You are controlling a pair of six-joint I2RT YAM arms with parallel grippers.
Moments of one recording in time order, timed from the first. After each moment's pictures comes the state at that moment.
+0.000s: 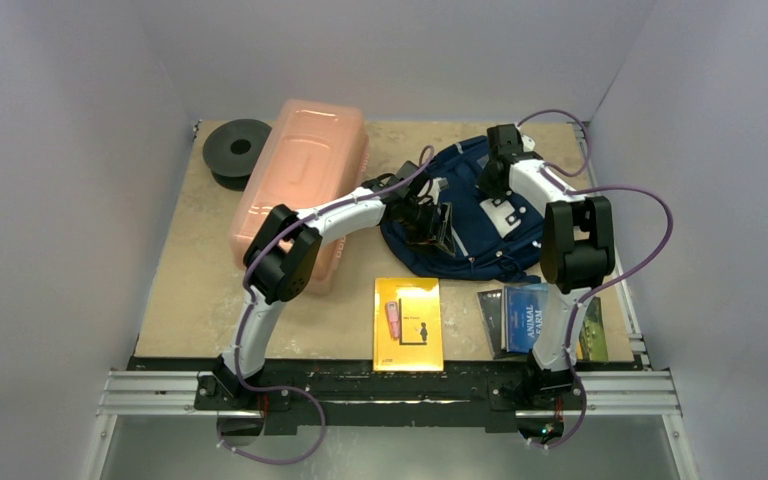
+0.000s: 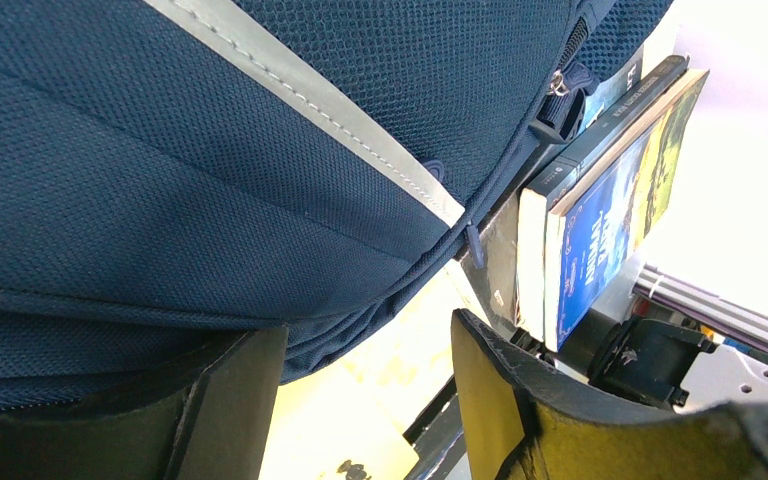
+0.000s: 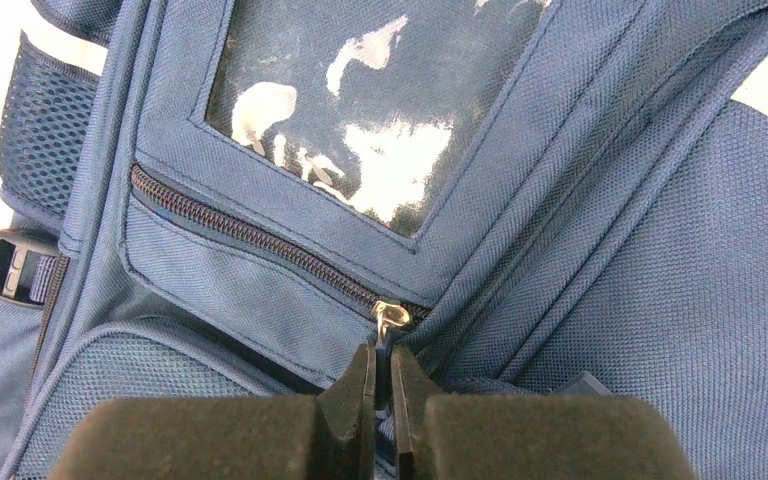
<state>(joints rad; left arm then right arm) -0.74 2.21 1.74 -0.49 0.55 -0.62 0.14 2.01 1.53 -0.48 0.22 0.66</state>
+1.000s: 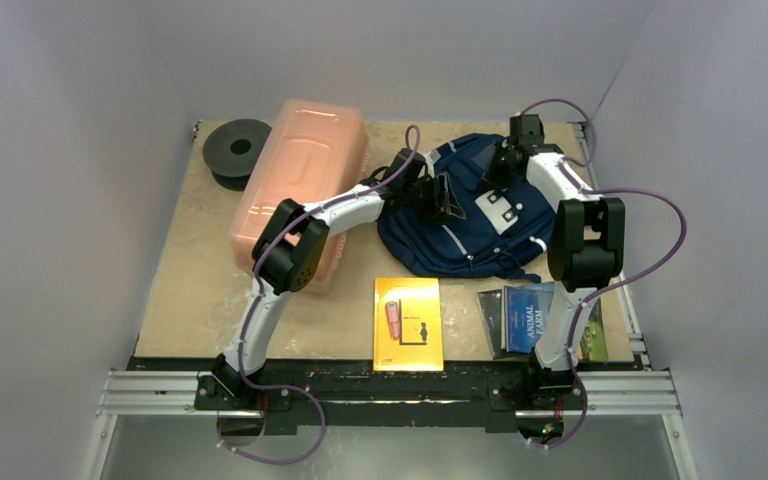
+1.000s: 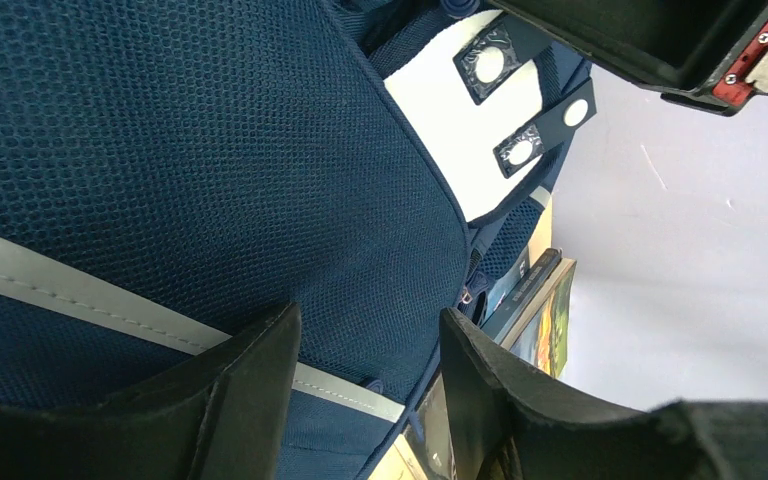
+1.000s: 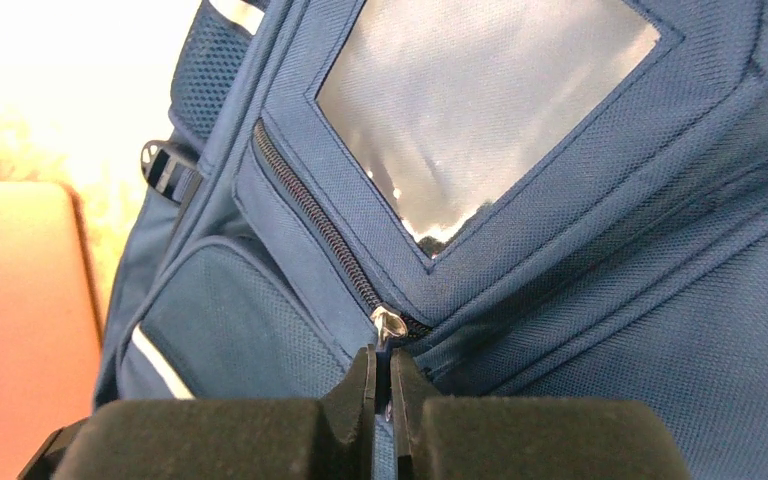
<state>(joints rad) -0.67 2.31 1.80 -0.12 0.48 -0.85 0.03 2.01 1.59 -0.49 -0.21 0.46</state>
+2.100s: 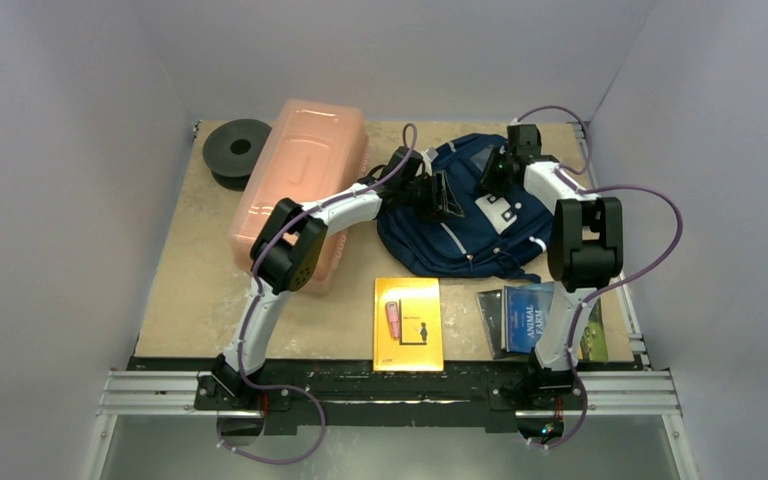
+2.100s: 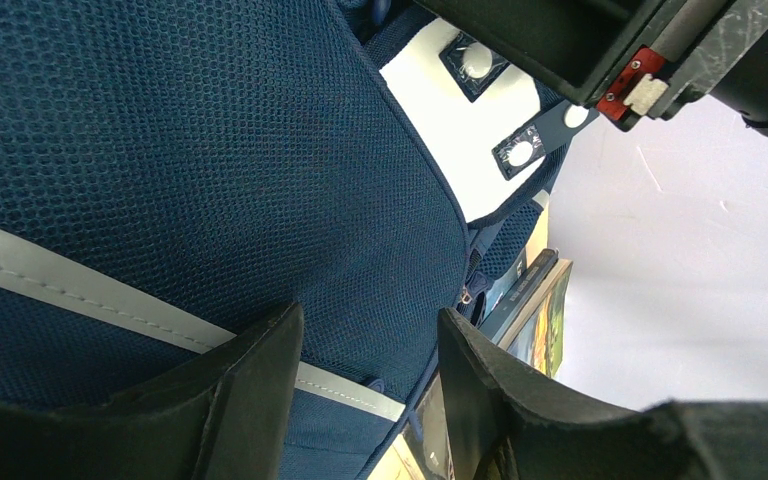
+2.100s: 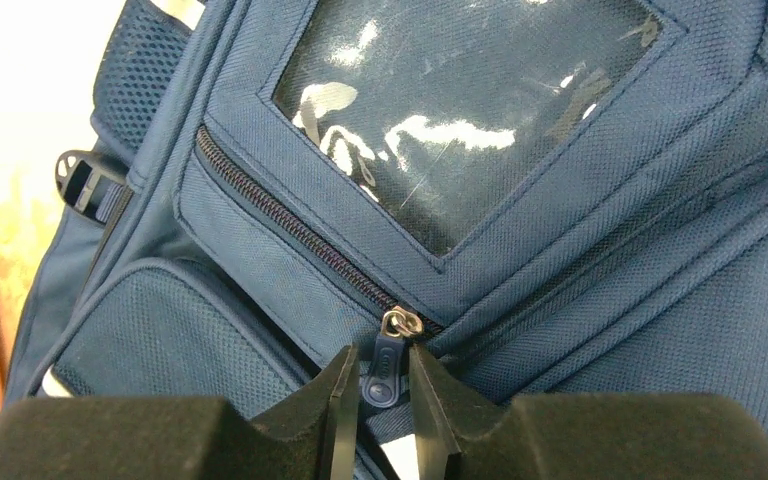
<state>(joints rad) -0.67 2.31 1.79 -0.11 0.49 -0.87 0.06 2.01 1.49 -0.36 -0.13 0.43</state>
